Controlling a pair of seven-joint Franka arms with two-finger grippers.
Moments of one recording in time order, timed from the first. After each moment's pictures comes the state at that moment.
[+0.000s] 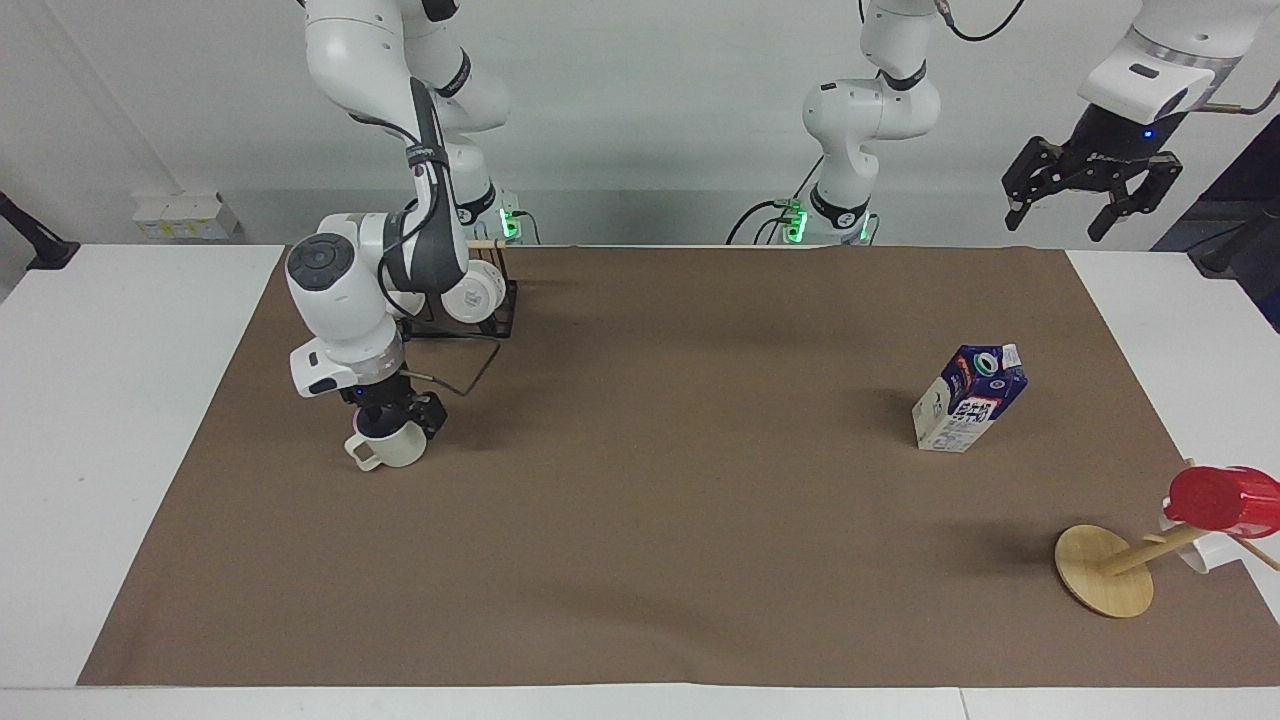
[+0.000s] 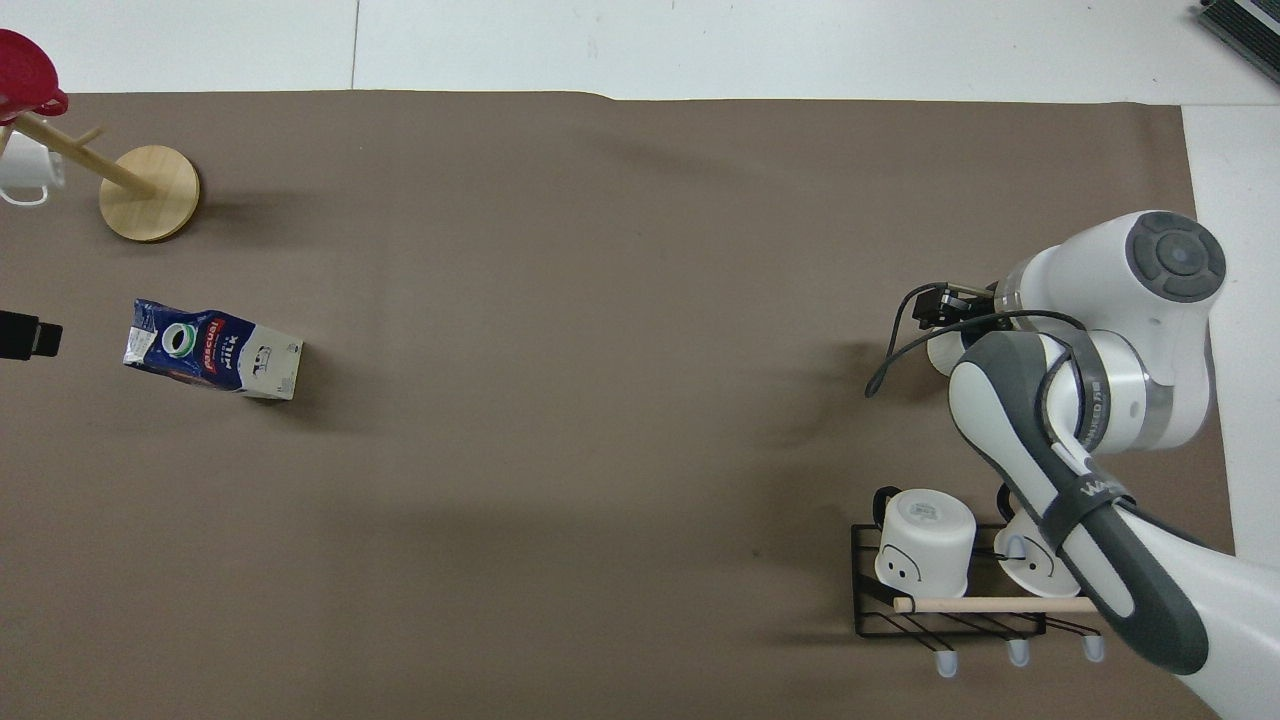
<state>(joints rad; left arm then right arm) -0.02 -0.06 0.02 -1.48 -0.03 1.49 0.21 0.13 0.25 -0.11 -1.98 -0.02 2.27 0.36</state>
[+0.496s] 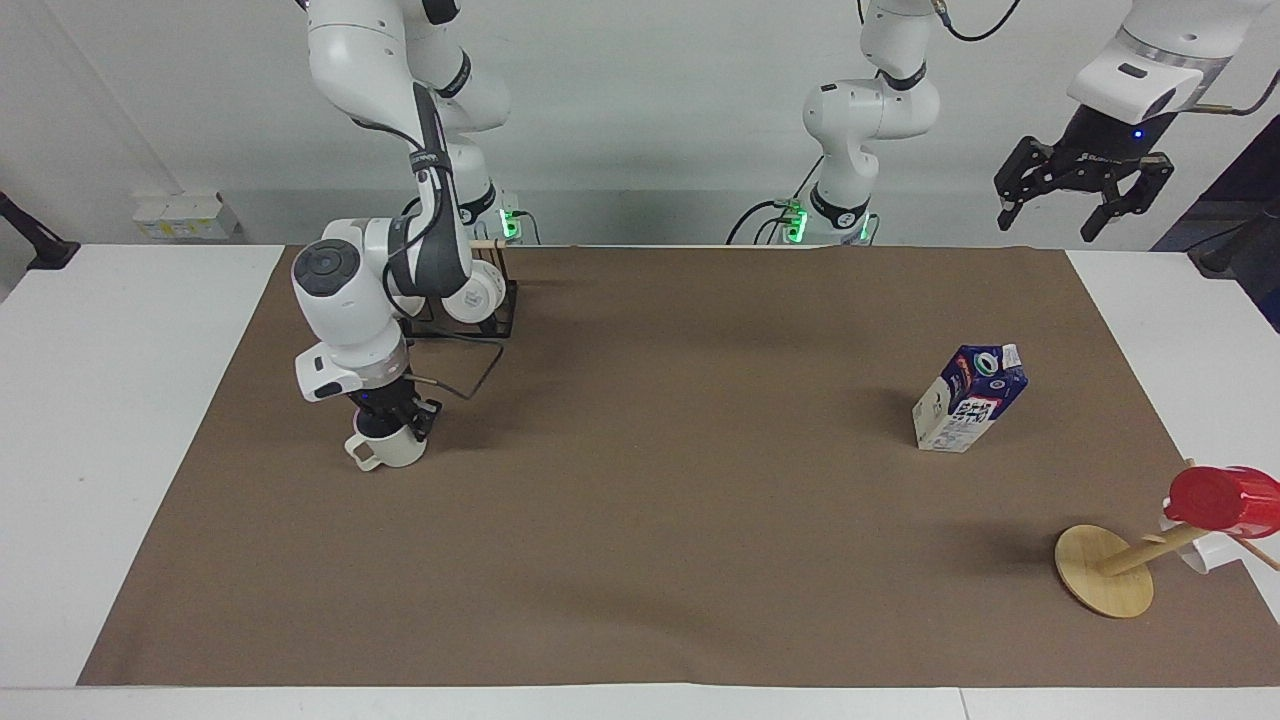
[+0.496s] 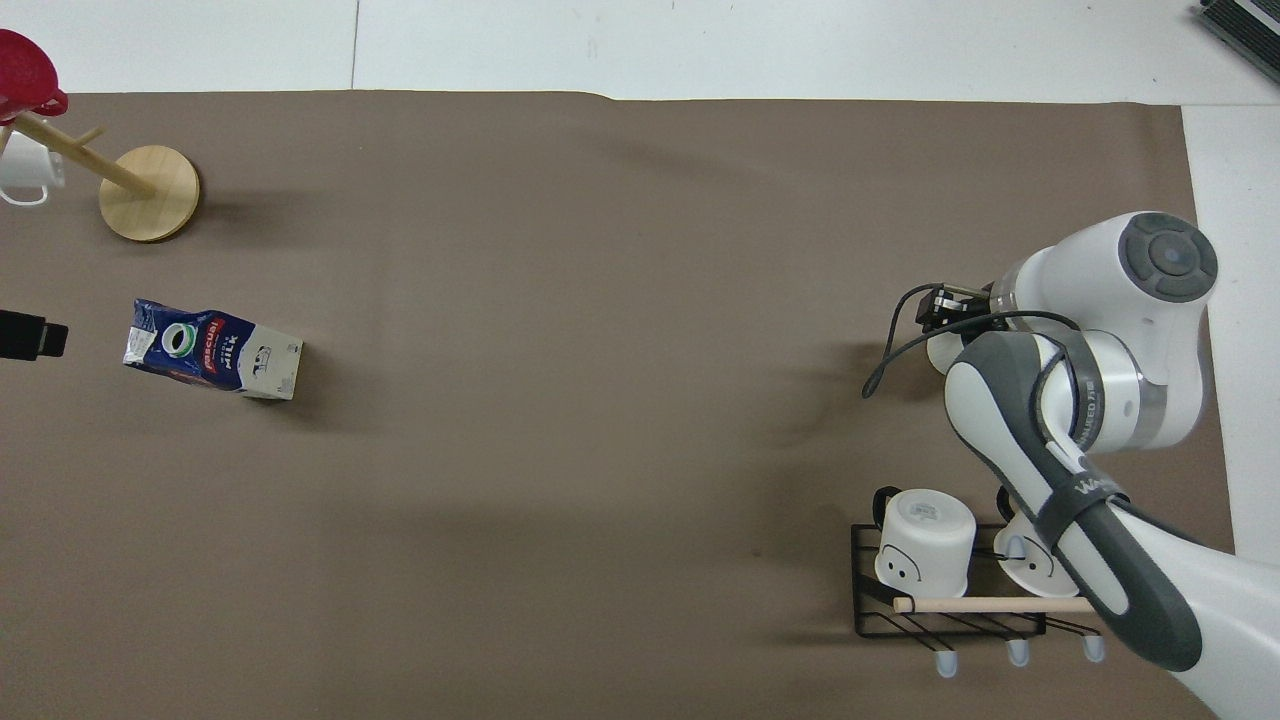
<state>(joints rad) -0.01 -0.06 -0.02 -1.48 -0.03 1.49 0.21 0.13 0.25 -0.10 -1.98 -0.02 2.27 0.36</state>
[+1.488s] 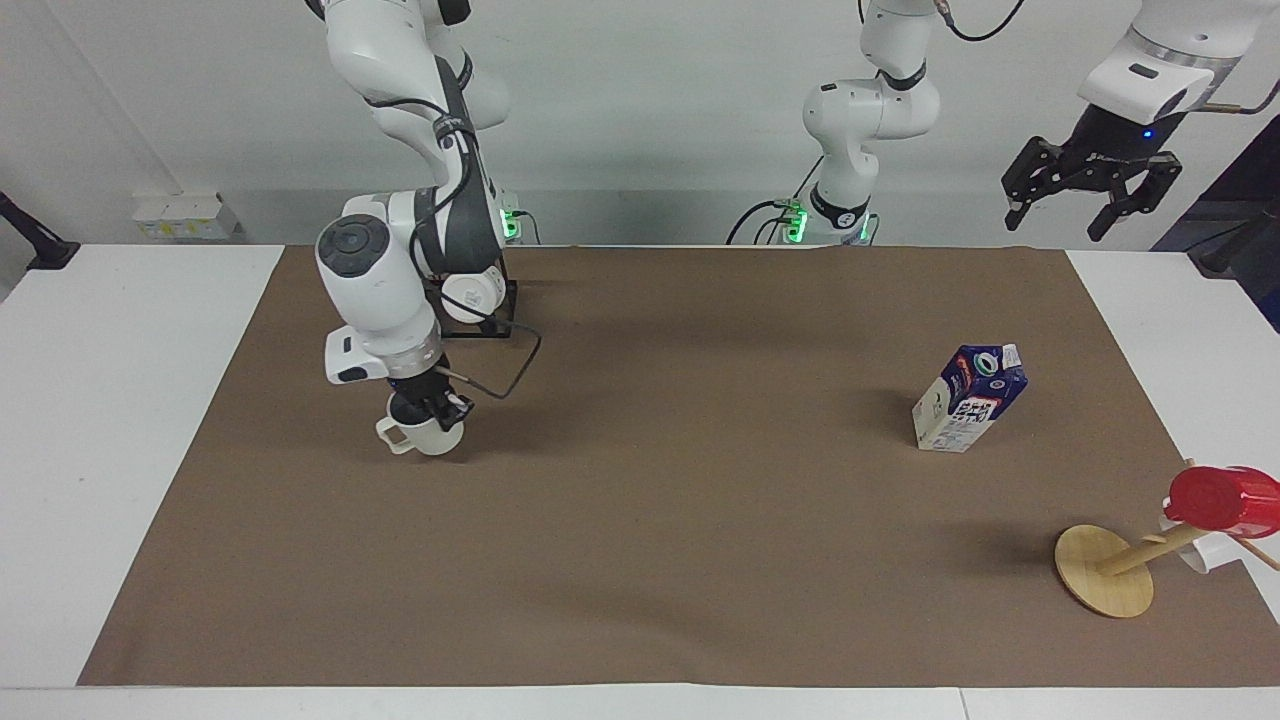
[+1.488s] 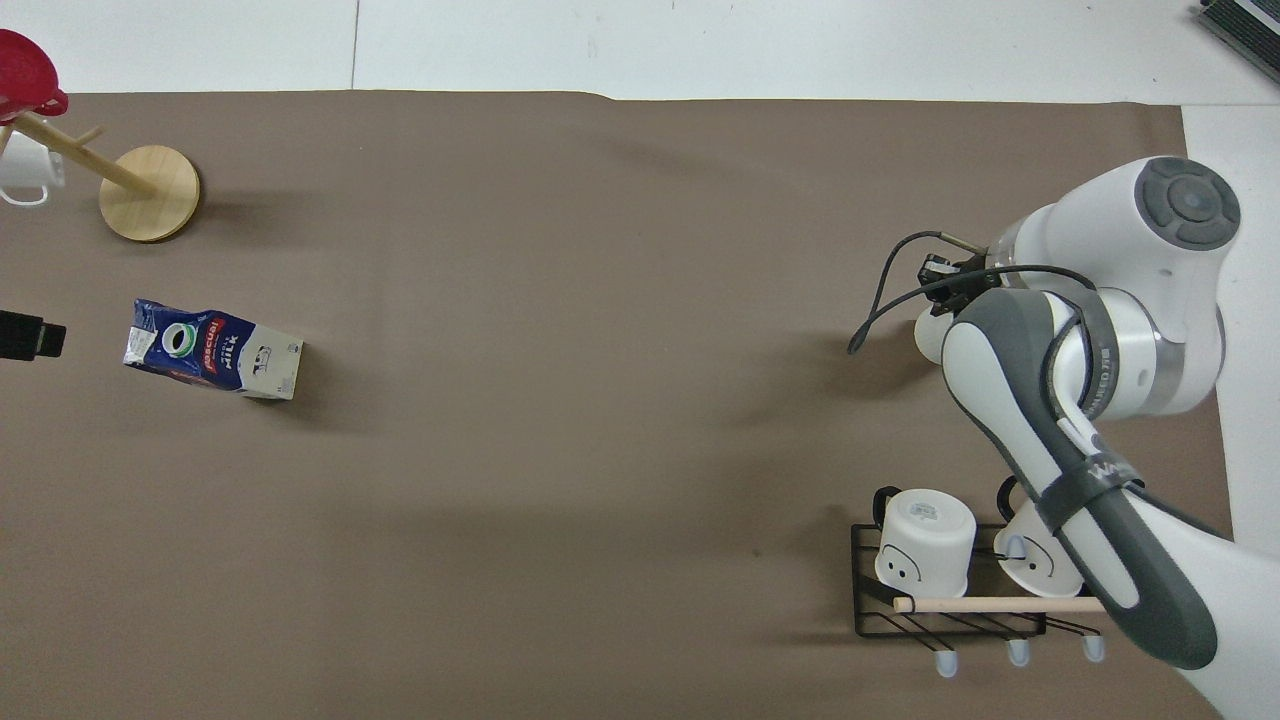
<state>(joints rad) -0.01 -0.06 0.00 -1.48 -0.03 1.49 0.21 0.27 0.27 -0.10 -1.79 0.04 2.07 0.67</state>
